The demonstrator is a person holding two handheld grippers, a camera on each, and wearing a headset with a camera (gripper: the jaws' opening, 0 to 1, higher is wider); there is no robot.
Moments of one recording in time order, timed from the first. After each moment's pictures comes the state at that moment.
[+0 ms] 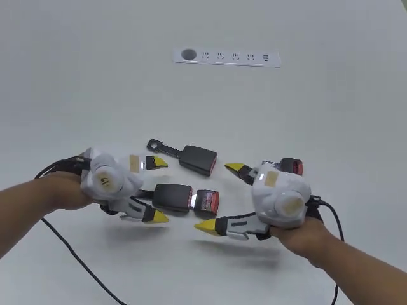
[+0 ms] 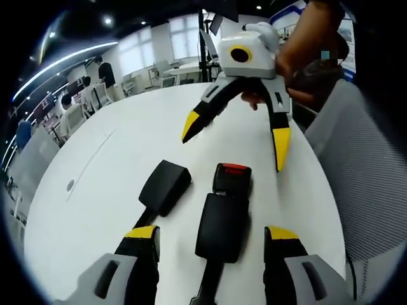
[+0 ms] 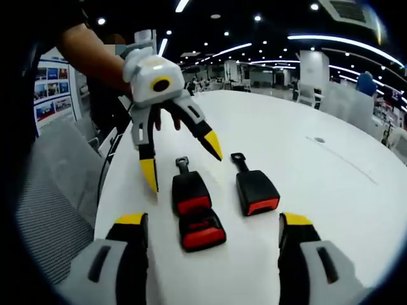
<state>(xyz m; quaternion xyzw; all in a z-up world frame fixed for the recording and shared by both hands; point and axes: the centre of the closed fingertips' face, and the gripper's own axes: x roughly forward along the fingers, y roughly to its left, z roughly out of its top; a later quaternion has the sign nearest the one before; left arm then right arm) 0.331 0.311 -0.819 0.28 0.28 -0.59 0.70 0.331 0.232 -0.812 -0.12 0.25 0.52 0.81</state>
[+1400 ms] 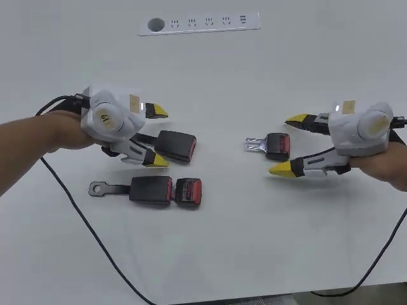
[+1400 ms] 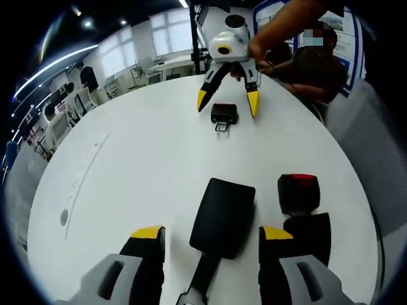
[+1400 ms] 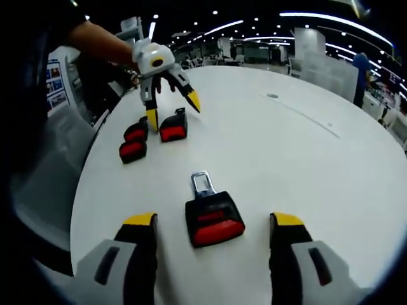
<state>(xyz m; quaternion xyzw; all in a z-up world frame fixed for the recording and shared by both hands) 0.416 0.262 -0.847 0.32 0.28 -0.63 0.65 0.389 0.075 -0.850 -0.15 0.33 0.51 0.78</state>
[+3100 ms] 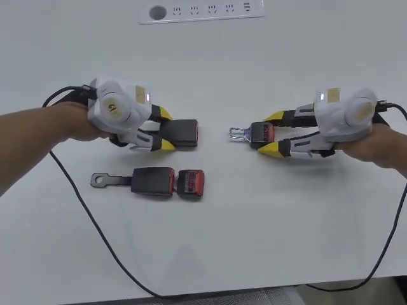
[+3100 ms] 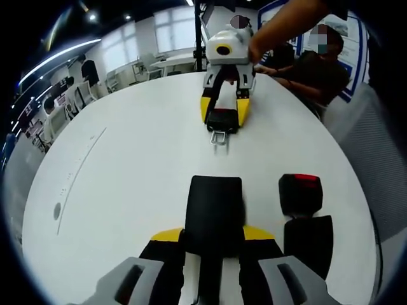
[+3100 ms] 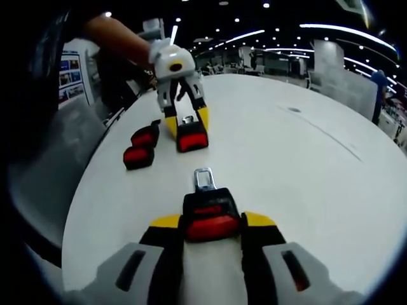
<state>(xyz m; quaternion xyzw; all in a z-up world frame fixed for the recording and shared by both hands) 0.414 0.261 -0.855 0.31 0.30 -0.63 0.65 0.397 0.118 -0.856 -0.15 0.29 0.57 0.75</state>
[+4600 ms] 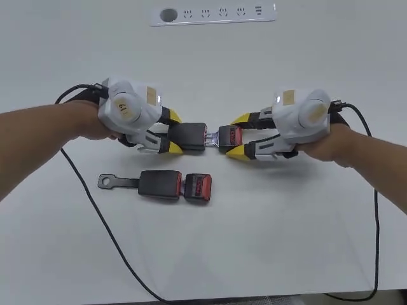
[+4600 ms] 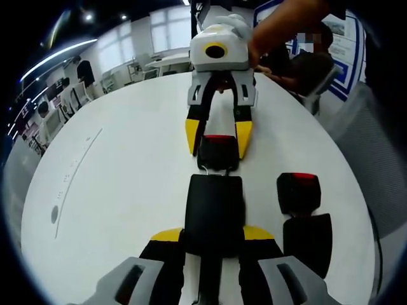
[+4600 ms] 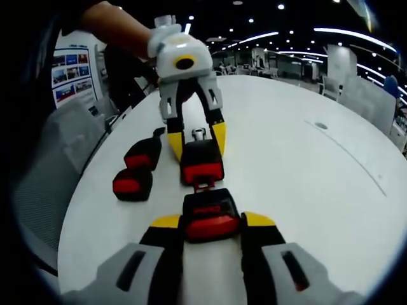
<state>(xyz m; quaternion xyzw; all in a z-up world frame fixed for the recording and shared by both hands) 0.412 0.261 -0.856 0.31 0.30 -0.64 0.64 0.401 0.185 -0.854 -0.17 0.28 0.60 0.73</state>
